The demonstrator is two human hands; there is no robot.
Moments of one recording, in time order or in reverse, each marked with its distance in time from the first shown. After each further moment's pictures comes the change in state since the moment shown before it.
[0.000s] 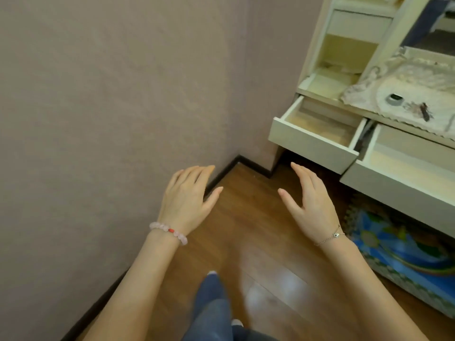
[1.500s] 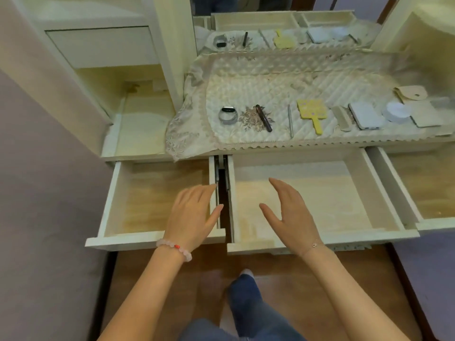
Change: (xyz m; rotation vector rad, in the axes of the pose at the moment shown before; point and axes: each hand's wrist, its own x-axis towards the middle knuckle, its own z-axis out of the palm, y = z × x) left_hand 0.443 0.324 0.289 -0.149 -0.395 0.596; right_hand 0.215 0.407 -0.114 -0.057 0.144 0.595
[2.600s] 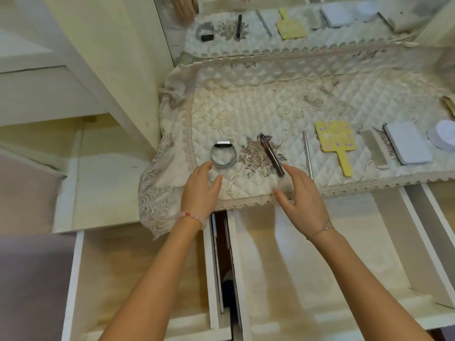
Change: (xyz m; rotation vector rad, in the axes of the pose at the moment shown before) left_hand 0.266 -0.053 0.068 -0.516 -0.054 -0.322; right_hand 0.225 0.081 0.024 0.066 0.023 0.129
